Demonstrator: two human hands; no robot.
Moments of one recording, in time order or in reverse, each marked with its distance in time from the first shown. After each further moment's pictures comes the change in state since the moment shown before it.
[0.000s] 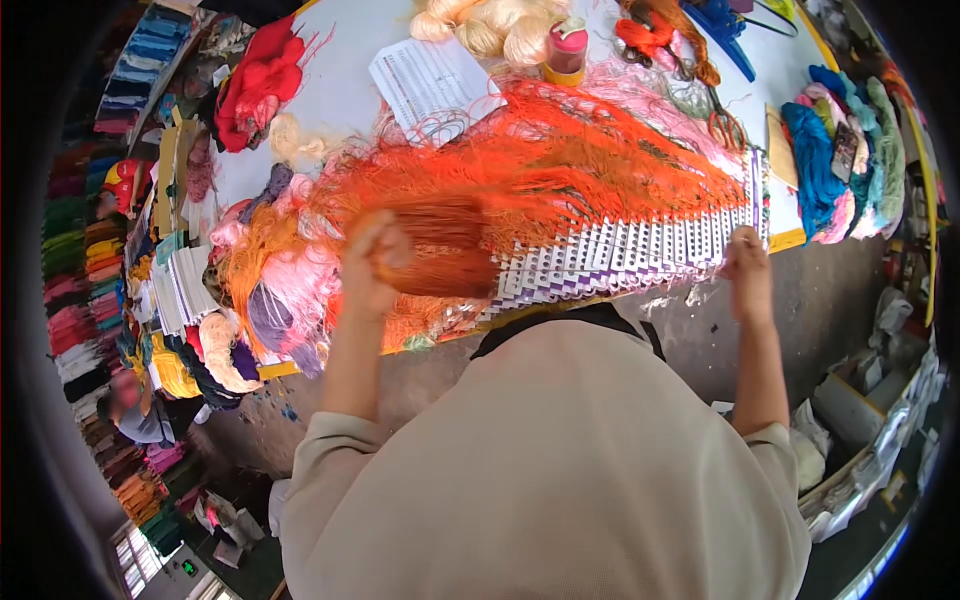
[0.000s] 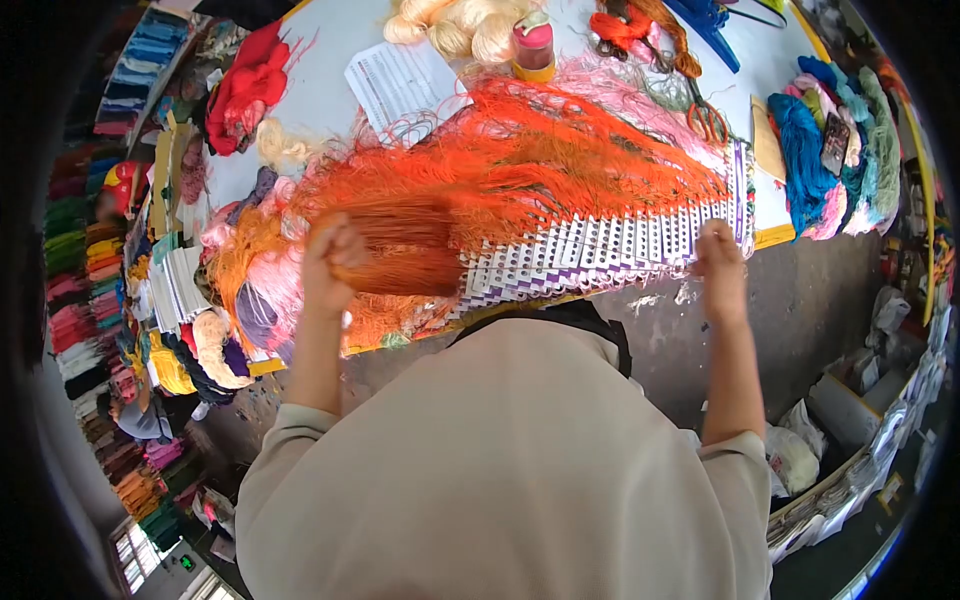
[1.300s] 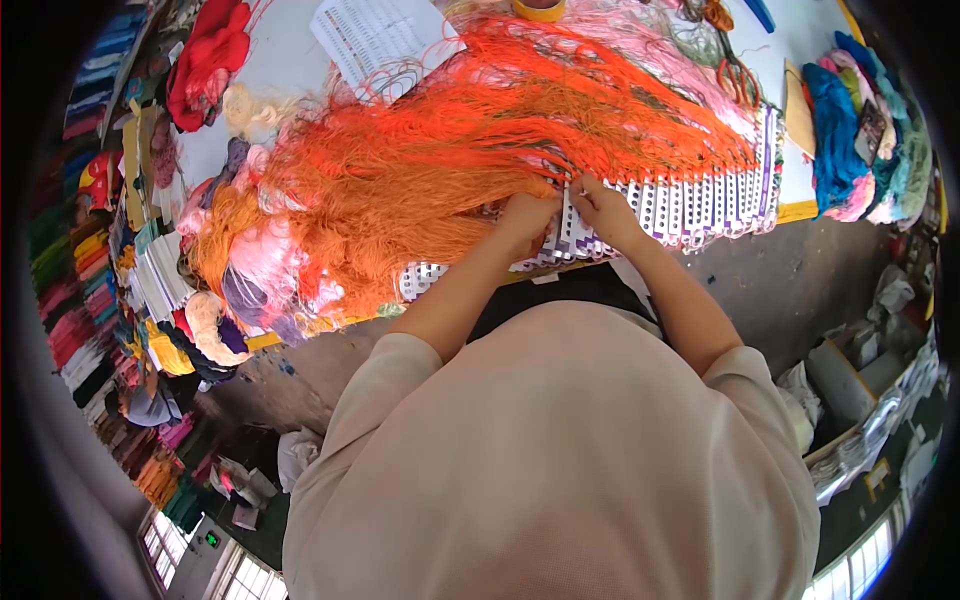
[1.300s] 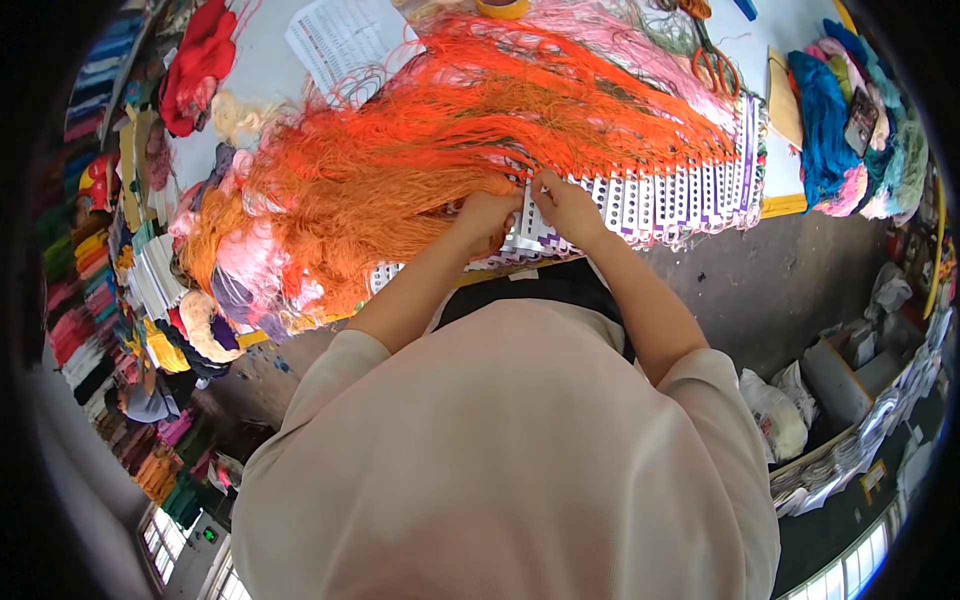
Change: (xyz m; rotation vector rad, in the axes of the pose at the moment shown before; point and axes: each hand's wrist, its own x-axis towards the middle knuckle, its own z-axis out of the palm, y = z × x) left_hand 0.120 -0.261 0.032 0.681 0.222 -0.502; right_hand 0.058 0.120 0.142 -0.611 -0.554 -0.060
